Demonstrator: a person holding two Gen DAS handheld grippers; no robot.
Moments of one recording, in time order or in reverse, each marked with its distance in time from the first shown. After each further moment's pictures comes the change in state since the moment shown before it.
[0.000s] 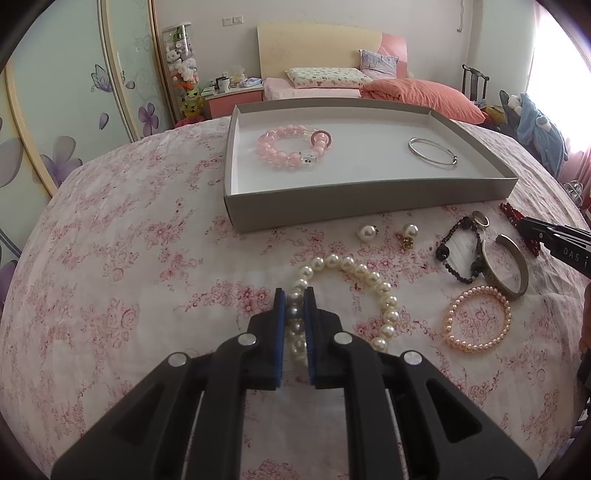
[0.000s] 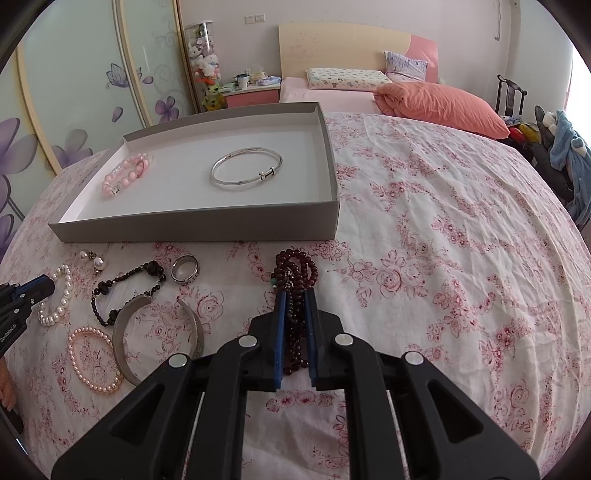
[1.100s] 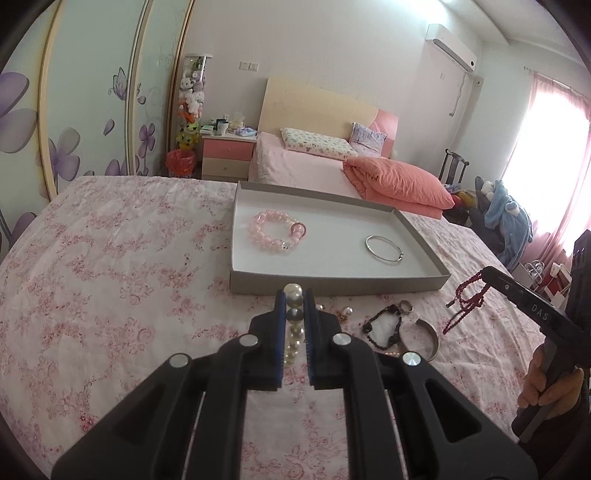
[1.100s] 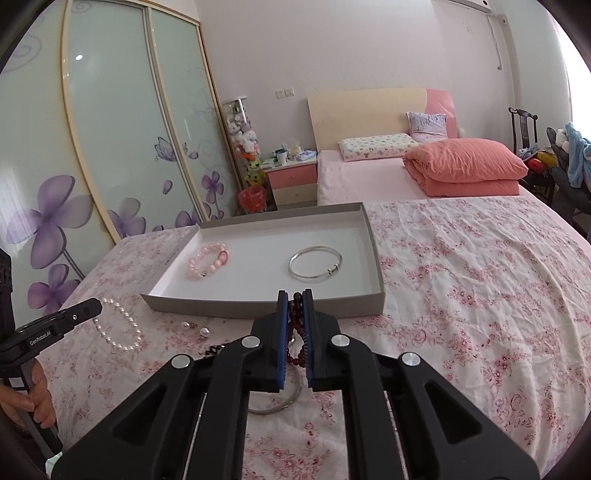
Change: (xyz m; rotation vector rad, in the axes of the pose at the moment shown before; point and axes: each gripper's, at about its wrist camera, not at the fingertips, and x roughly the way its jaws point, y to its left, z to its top) left arm -0.087 0.021 0.012 -0.194 -0.248 -0.176; right arm -0.092 0.021 0.012 0.030 -0.313 0.187
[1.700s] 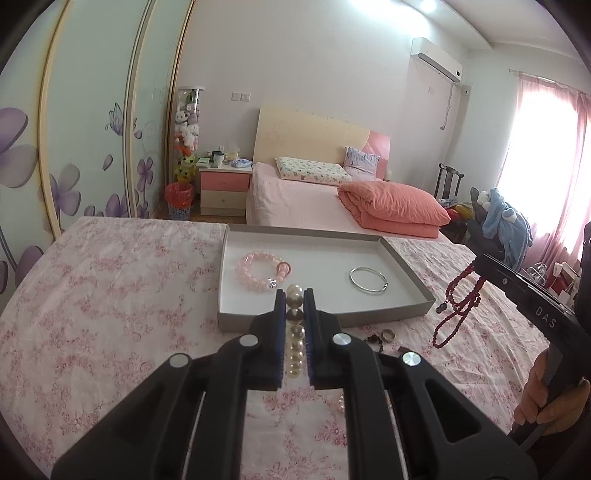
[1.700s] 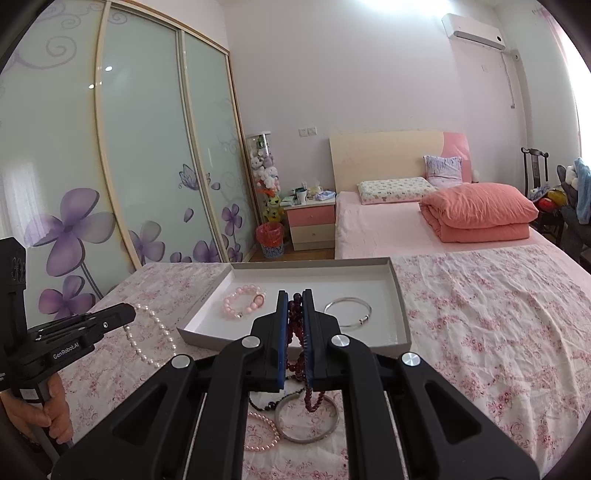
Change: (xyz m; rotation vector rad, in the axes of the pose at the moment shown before) left arm -0.022 -0.030 0.020 0.059 -0.113 0.020; right arm -0.026 0.040 0.020 -0.073 -0.148 0.043
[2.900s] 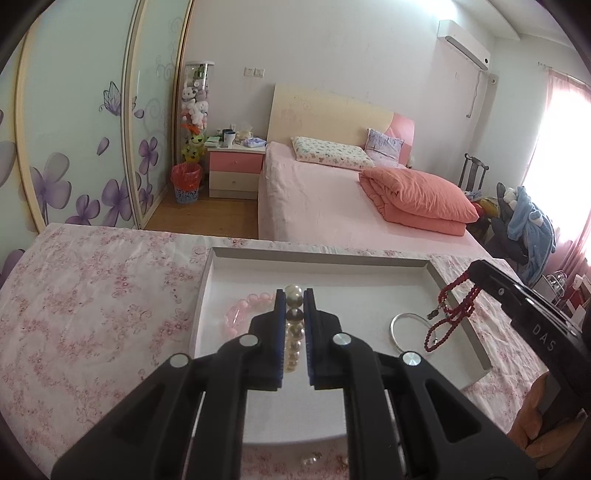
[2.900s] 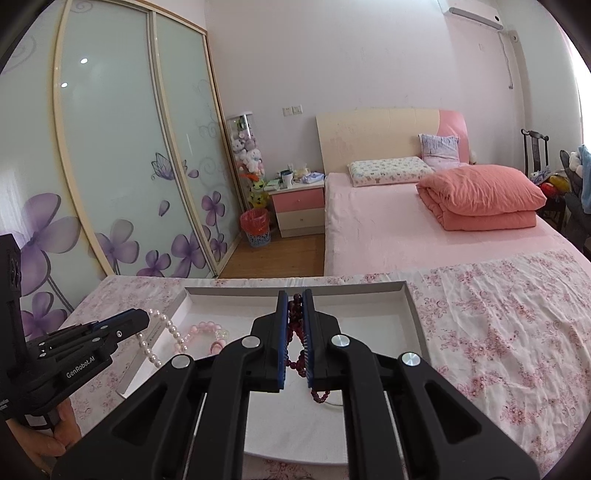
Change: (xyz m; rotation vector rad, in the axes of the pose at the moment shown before) left arm 0.157 0.013 0.064 -0.040 0.102 0.057; right arm 0.146 -0.027 0.038 0.050 0.104 -0.044
